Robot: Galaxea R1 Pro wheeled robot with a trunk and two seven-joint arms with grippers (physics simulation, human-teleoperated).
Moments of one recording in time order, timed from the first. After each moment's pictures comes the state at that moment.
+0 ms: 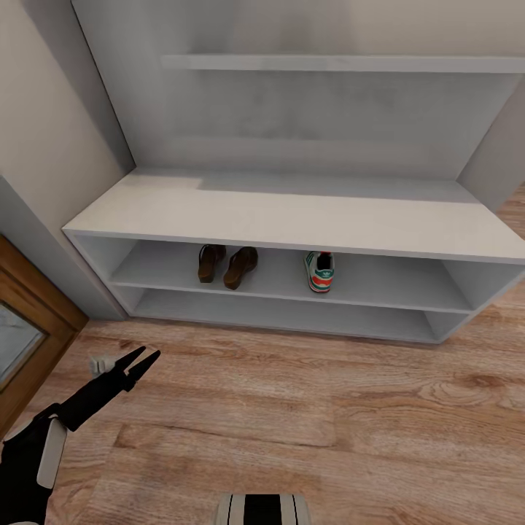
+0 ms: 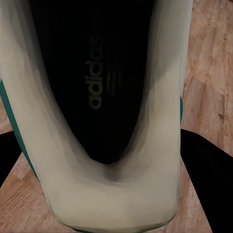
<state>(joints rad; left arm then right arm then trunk) -0.41 0.11 0.54 -1.17 0.23 0.29 -1.14 -0.16 -0.56 -1.16 -1.51 -0.18 0.77 -0.09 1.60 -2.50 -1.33</state>
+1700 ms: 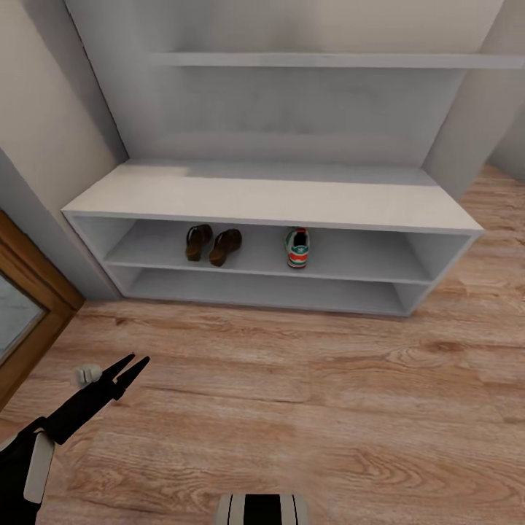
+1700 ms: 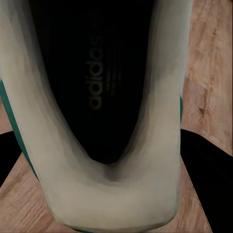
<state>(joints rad) -0.37 0.11 0.60 -1.17 0.25 0.29 -1.14 -0.16 -0.56 -1.15 -1.51 -0.18 0.77 -0.09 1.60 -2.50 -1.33</state>
